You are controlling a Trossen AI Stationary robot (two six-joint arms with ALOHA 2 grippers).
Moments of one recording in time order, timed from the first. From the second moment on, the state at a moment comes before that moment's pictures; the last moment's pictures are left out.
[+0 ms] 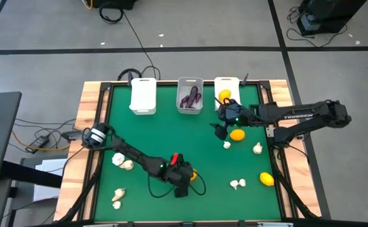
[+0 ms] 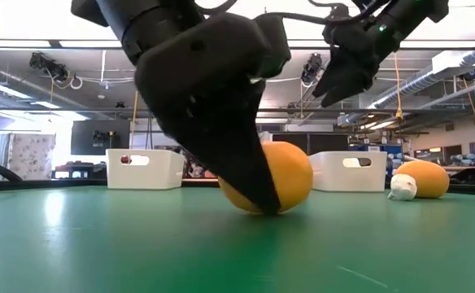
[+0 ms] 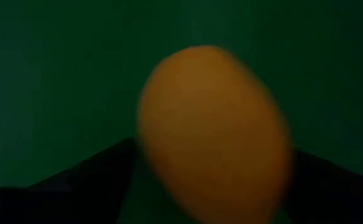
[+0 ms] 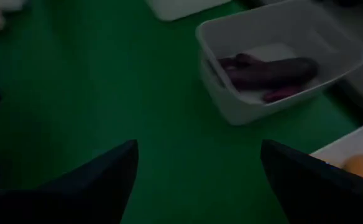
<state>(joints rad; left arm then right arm) -0.43 2.05 1.34 -0.28 -0.30 -0.48 -0.08 1.17 0.81 -0.40 0.29 0.27</state>
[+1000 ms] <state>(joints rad) -0.35 2.01 1.54 -0.24 -0.93 0.06 0.08 1.22 0.74 -0.08 -0.14 0.36</state>
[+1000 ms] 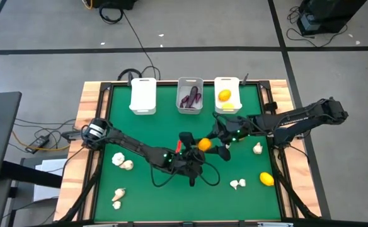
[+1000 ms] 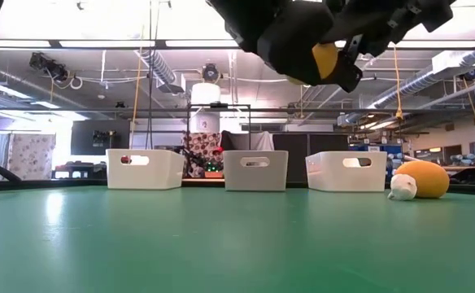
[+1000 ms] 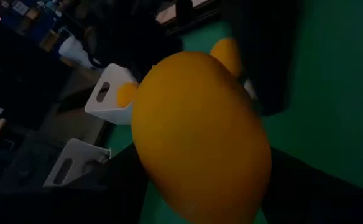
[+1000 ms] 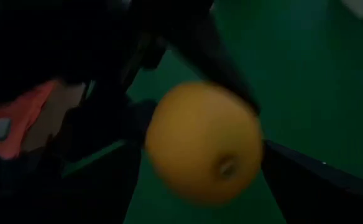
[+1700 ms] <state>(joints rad) -0.33 2.01 1.54 -0.28 -0.90 -0.04 0.03 1.23 0.75 -0.25 0.09 0.33</state>
